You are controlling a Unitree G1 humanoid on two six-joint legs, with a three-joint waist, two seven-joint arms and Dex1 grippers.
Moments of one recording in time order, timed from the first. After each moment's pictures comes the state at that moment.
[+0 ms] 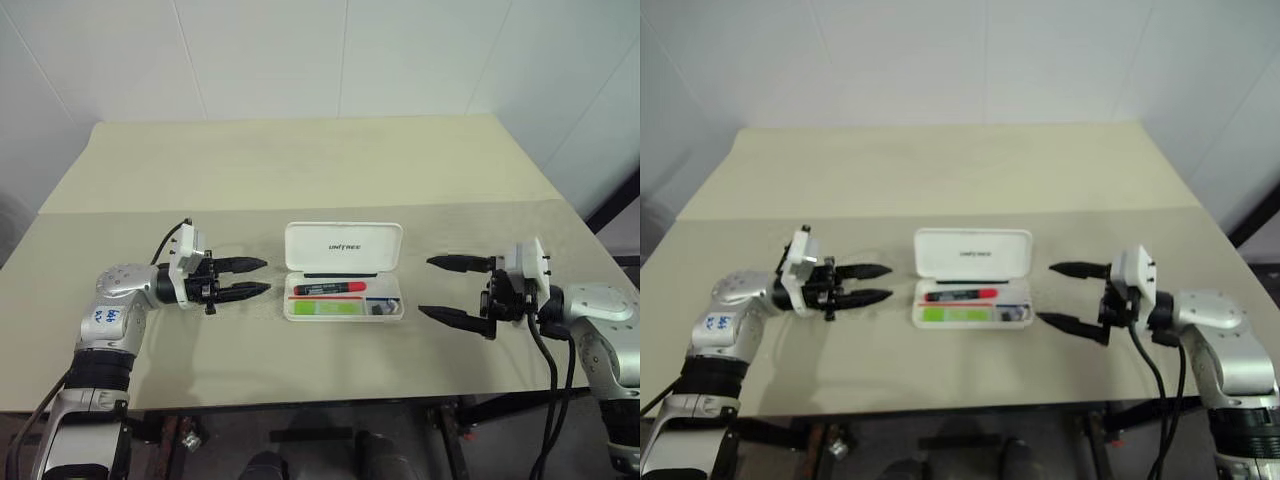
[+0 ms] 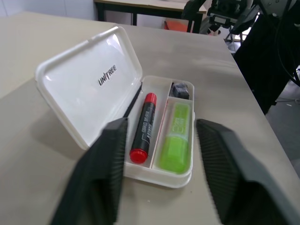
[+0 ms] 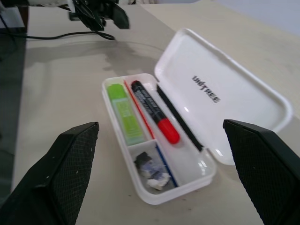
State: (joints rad) left arm -0.57 0.62 0.10 0.35 -0.47 0.15 -1.33; right arm -0.30 -0.76 -0.18 -0.07 0.52 0.20 1.23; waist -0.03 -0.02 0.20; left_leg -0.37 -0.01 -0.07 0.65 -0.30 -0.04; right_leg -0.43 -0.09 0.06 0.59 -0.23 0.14
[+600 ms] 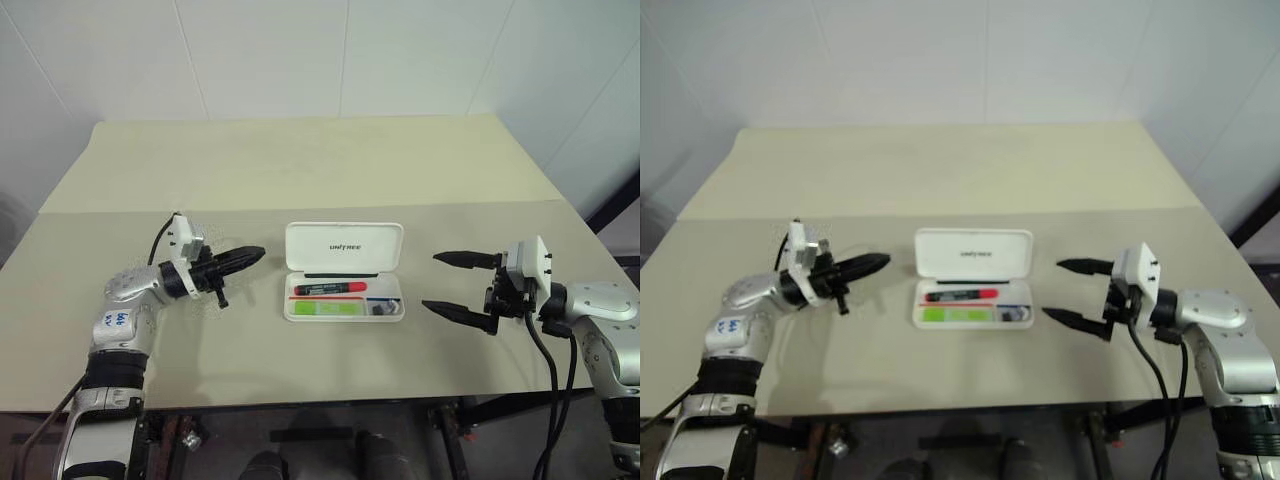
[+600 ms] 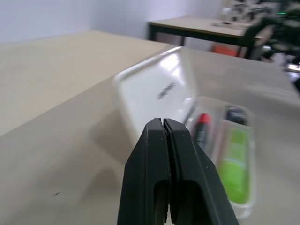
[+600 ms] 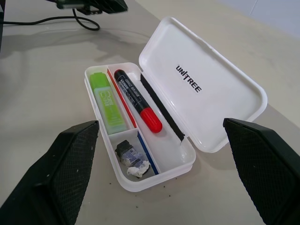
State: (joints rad) left arm -0.58 0.52 0.16 0.42 -0.42 0.11 -1.09; right arm -0.30 -0.76 -0.18 -0.04 0.49 0.16 1.21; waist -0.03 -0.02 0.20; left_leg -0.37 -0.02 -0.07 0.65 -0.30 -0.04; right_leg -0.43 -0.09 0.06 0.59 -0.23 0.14
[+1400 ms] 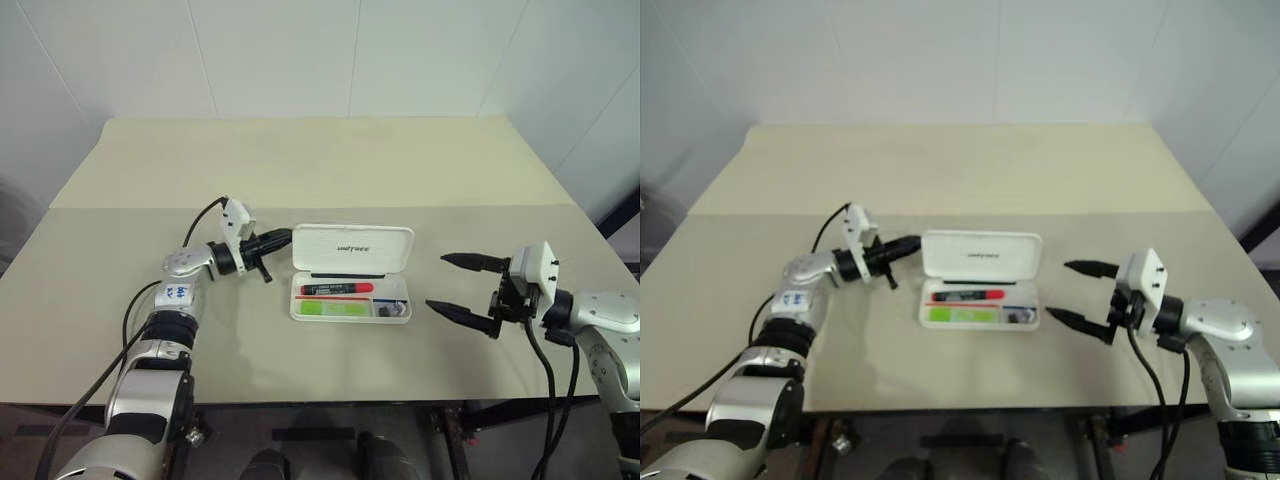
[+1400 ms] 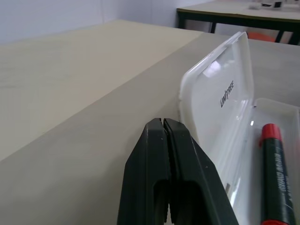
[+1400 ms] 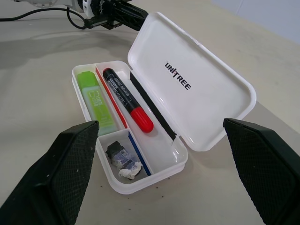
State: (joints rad) left arm -0.84 0.37 0.07 0.79 -0.25 -0.11 -1.02; right arm -0.22 -0.77 -0.20 -0.11 0.49 0.16 1.12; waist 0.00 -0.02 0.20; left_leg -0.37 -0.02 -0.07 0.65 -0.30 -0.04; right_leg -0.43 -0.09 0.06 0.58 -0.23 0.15
